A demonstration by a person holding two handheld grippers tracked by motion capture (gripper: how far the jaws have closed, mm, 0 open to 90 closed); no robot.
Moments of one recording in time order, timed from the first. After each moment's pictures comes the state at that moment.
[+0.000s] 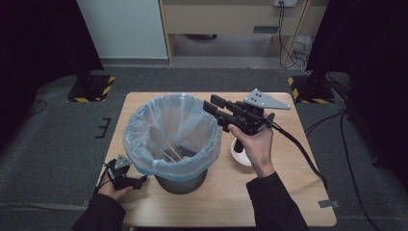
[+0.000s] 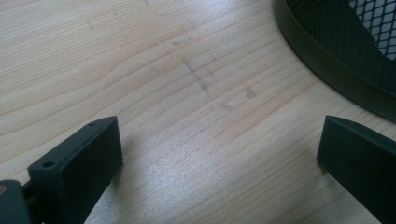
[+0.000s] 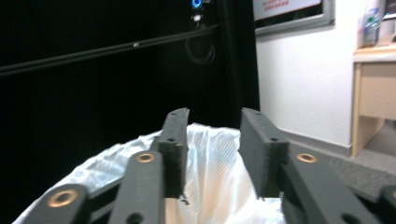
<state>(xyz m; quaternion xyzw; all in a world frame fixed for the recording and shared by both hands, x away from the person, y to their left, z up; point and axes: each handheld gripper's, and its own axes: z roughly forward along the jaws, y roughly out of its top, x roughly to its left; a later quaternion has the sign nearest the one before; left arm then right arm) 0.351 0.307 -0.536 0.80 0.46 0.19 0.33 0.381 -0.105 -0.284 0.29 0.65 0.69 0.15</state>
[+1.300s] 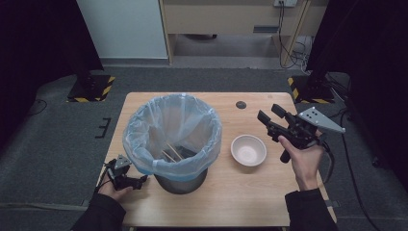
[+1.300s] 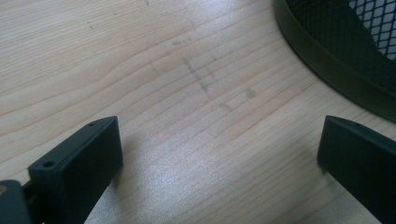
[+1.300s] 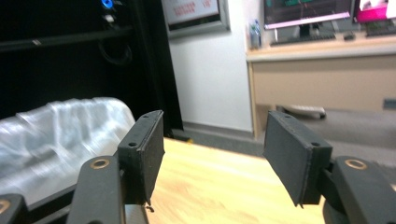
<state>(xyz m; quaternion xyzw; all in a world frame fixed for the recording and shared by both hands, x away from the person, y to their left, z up) 0.351 0.307 -0.536 0.80 0.46 0.19 0.33 0.369 -0.225 -0.330 0.40 0.62 0.63 0.26</state>
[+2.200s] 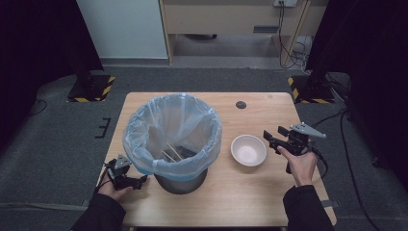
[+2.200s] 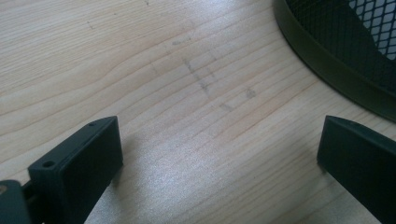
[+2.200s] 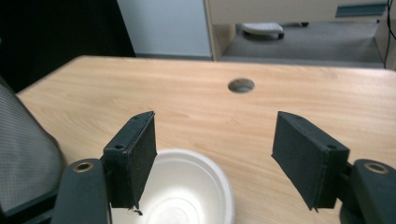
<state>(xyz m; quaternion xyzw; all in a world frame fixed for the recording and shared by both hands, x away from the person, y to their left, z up) 0.351 0.307 -0.536 0.80 0.46 0.19 0.33 0.412 -0.263 -0.440 0.50 0.67 0.50 0.24</state>
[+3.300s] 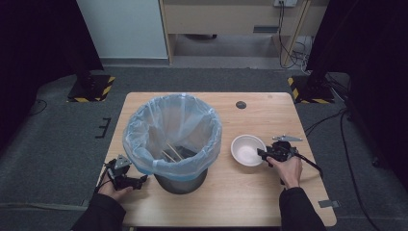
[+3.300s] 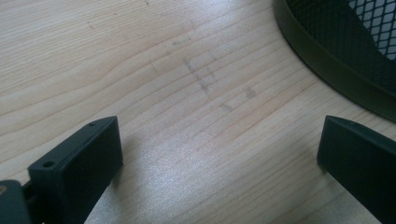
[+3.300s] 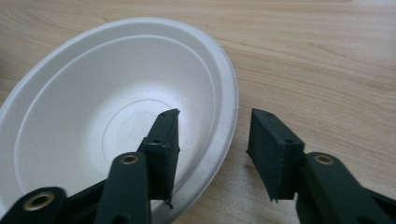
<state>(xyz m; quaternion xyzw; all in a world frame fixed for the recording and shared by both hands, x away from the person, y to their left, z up) 0.351 0.307 -0.536 0.80 0.46 0.19 0.33 0.428 -0.251 -0.516 0.54 0.74 0.38 0.16</state>
